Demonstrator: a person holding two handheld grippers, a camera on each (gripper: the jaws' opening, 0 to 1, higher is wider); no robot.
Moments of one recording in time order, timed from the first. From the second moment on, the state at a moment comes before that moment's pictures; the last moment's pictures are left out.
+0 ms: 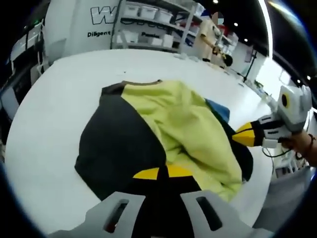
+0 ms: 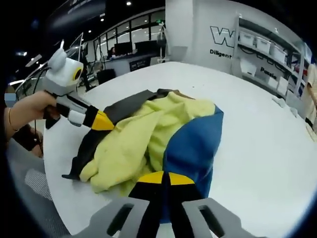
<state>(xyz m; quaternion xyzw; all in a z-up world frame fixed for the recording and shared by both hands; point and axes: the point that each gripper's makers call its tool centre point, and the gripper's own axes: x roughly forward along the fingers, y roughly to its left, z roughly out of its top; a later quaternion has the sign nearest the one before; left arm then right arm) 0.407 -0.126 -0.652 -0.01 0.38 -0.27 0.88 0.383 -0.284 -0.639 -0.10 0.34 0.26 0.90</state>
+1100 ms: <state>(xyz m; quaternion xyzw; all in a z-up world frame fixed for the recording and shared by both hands) 0.412 -0.072 -0.608 -0.04 0.36 -0.29 0.89 0.461 -0.395 -0.596 -0.14 0.33 0.16 0.92</state>
